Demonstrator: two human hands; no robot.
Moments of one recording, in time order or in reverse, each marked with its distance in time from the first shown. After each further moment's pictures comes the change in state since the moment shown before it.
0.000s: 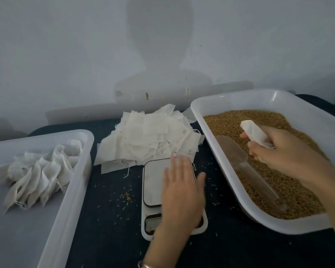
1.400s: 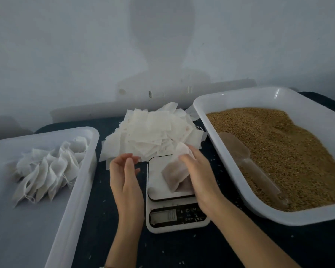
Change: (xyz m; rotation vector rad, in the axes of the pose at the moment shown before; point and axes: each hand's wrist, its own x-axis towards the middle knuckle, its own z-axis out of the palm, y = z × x) left_hand -0.015 -0.068 -0.044 -1.137 0.762 -0.257; right_hand -0.011 -0.053 0.145 0.836 -0.081 0.198
